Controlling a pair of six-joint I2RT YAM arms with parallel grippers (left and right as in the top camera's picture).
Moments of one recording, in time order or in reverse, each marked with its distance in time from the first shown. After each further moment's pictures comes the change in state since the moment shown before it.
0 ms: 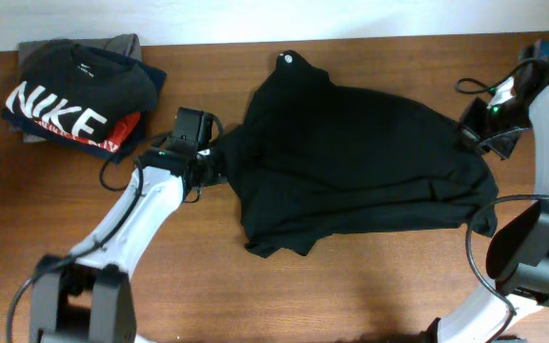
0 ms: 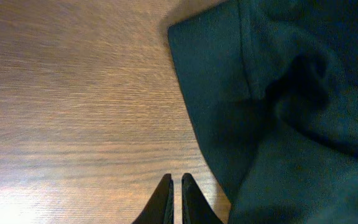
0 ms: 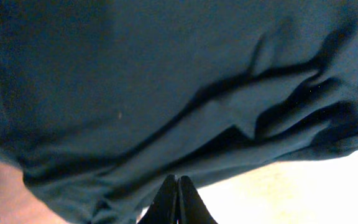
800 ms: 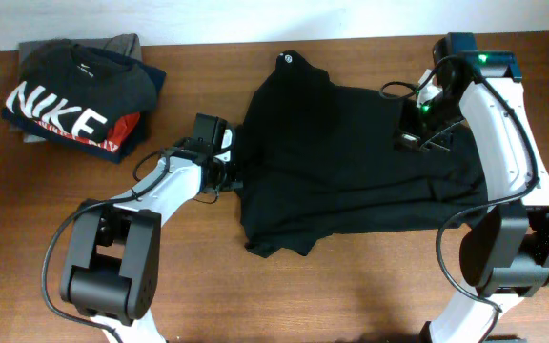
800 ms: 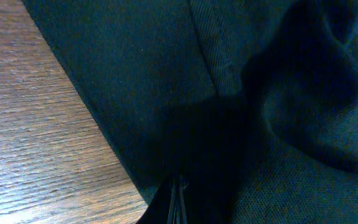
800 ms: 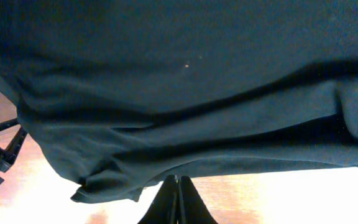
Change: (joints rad) left arm -0.012 0.237 0.000 0.169 0.223 0.047; right arm 0.282 0.000 0.000 -0.012 -0.002 -0.046
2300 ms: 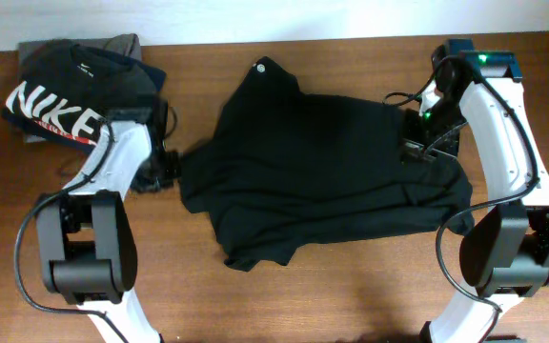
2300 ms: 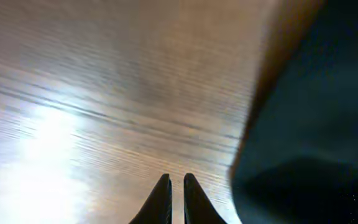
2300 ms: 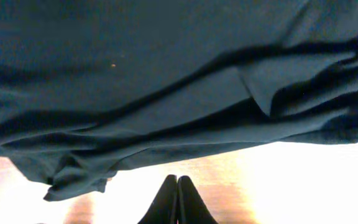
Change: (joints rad) left arm 0.253 0.082 0.329 -0.642 -0.315 0.003; right arm 0.000 0.000 0.000 -0.102 0.073 0.001
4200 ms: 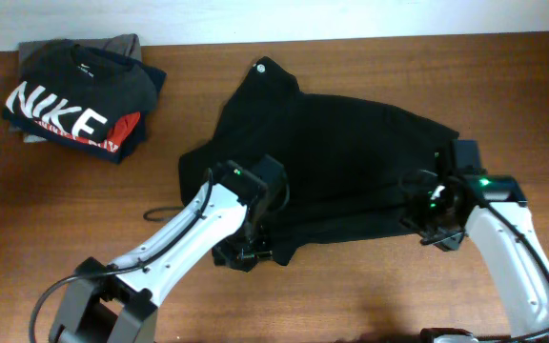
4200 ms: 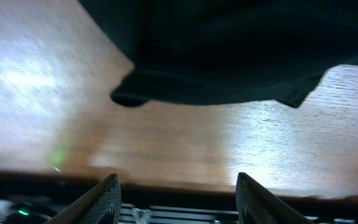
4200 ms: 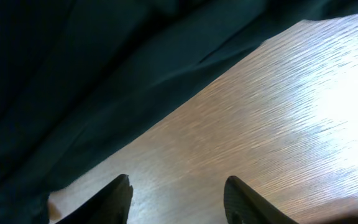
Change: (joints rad) left arm -0.626 -0.312 -0.250 -0.214 0.229 -0.422; right arm -0.018 -0.602 -0.872 0.428 0.137 0.299
